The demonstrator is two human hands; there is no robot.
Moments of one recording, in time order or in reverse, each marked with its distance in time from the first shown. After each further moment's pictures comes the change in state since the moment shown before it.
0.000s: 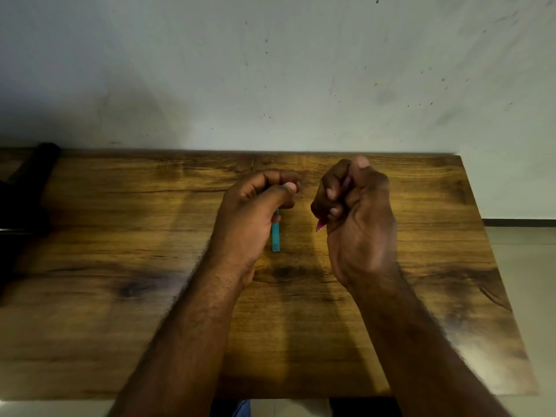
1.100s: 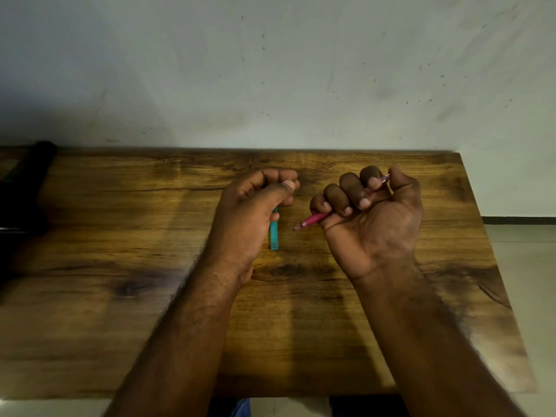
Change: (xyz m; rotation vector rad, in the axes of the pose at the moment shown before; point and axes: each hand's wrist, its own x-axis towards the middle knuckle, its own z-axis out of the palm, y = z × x) left_hand 0.004 -0.005 0.000 0.005 0.003 0.016; right_hand 0.011 0.005 -0.018 0.827 0.104 0.288
